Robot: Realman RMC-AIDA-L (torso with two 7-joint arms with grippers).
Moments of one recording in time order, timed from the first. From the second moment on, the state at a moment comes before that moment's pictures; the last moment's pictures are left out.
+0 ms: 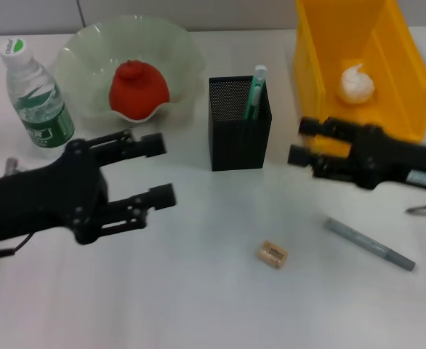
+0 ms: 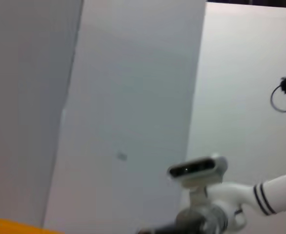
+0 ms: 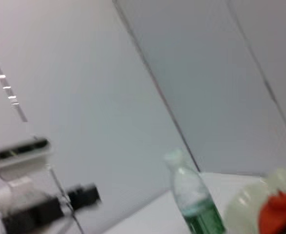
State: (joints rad) left arm -0.31 -2.00 1.15 0.62 1.35 1.82 -1.18; right arm 0.41 2.08 -0.85 -0.65 -1.65 -1.68 1.45
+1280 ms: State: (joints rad) left arm -0.25 -2.00 1.09 0.57 1.48 1.80 -1.15; right arm 0.93 2.08 -1.39 -1.22 -2.49 -1.84 2.53
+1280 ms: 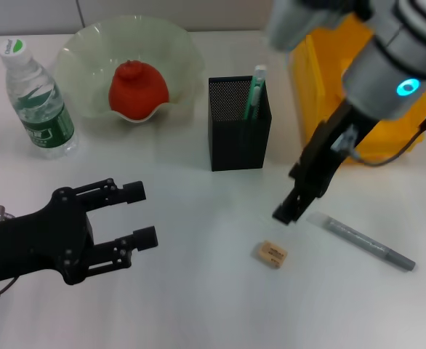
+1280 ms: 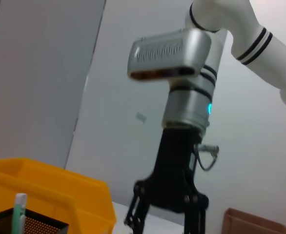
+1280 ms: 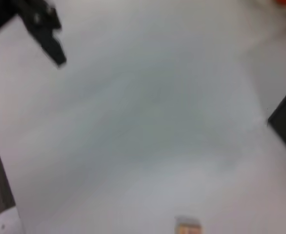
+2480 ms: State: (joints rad) left arm -0.25 -2.01 1.08 0.56 1.48 1.77 -1.11; right arm 1.00 2.09 -1.72 -0.90 -2.38 -1.58 2.56
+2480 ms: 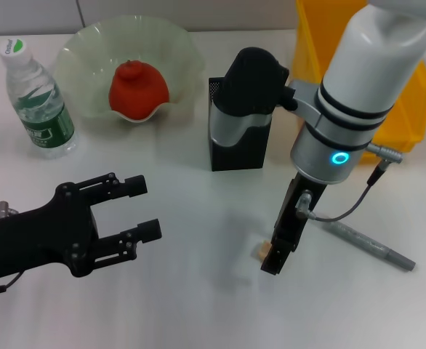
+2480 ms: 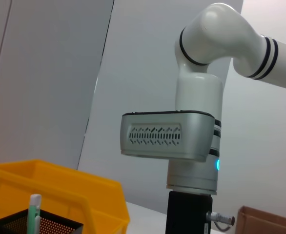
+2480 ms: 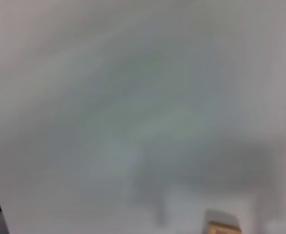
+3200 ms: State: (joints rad) left arm -0.25 -2.01 1.08 0.56 1.48 1.76 -1.11; right arm 1.00 2.09 -1.78 -0.86 -2.35 -1.49 2.56
